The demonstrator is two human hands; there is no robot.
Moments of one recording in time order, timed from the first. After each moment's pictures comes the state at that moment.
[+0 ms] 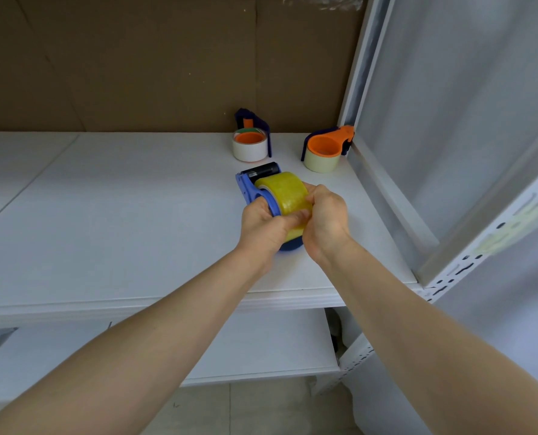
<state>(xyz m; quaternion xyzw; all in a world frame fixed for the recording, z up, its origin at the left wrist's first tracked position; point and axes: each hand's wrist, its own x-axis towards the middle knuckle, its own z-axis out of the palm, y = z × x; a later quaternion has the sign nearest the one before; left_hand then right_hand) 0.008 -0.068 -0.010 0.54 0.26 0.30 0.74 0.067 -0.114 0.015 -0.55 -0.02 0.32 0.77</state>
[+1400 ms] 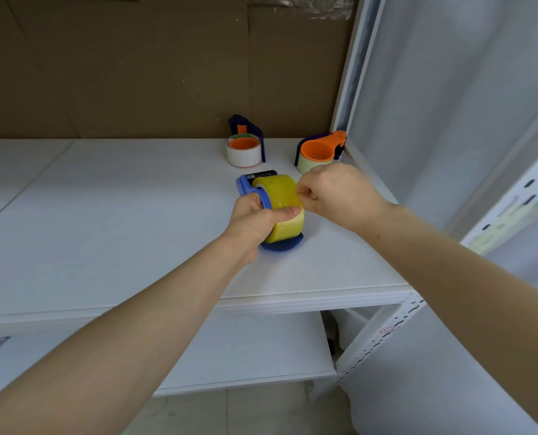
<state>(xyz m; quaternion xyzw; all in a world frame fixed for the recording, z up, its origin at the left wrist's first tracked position) 0.015 -0.044 -0.004 0.57 0.29 0.24 0.73 0.106 -0.142 0.063 -0.80 -0.60 -0.11 -0.01</state>
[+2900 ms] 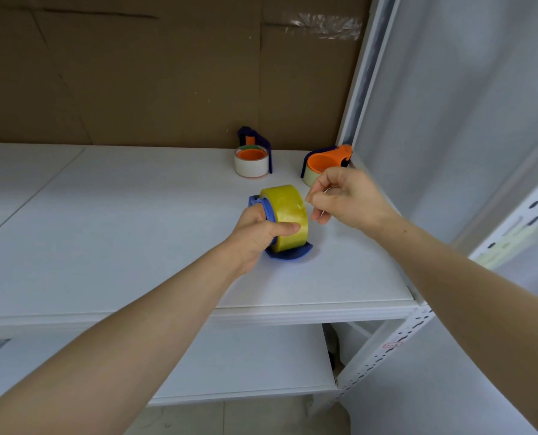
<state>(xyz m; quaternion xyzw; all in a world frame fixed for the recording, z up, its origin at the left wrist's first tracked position) 0.010 -0.027 -0.014 0.59 0.26 0.18 0.74 0.115 -0.145 0.059 -0.77 -0.44 0.16 0.44</state>
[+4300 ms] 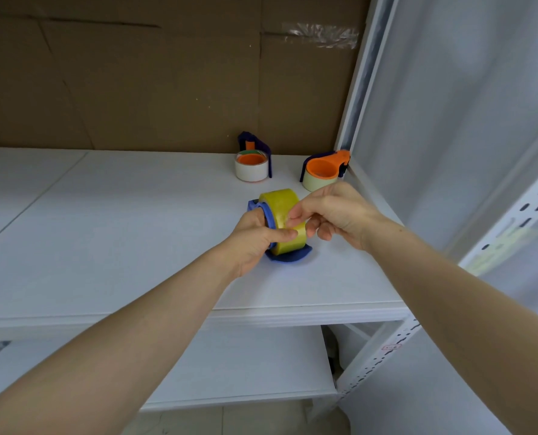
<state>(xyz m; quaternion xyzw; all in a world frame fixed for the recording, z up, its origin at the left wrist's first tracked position) 0.000 -0.030 -0.005 0.59 0.21 0.16 0.76 0.096 -0.136 0.064 -0.76 -0.32 0.32 0.47</state>
